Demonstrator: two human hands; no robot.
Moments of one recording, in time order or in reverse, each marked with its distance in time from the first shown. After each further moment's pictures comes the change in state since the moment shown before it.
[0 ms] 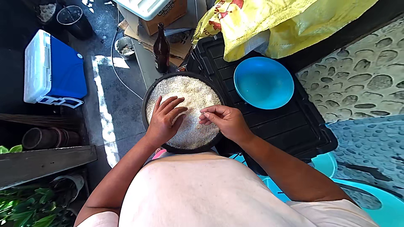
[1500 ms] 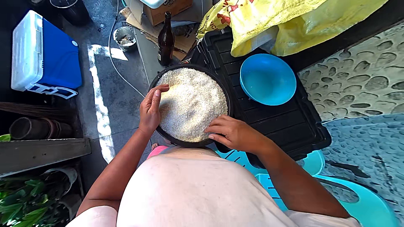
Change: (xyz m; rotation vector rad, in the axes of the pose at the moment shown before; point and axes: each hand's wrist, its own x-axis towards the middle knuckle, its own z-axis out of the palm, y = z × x) left_hand -0.021 -0.036 -0.015 -0.629 0.295 -0.371; right_hand -0.036 0.015 -0.019 -0.845 -0.507 -0.275
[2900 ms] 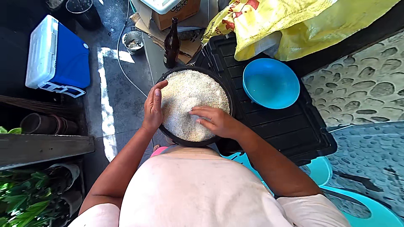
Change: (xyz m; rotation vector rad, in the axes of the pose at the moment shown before) left_hand -0.005 -0.002 0.000 0.019 0.038 0.033; right_hand 0.062 -0.008 0.007 0.305 0.165 -0.088
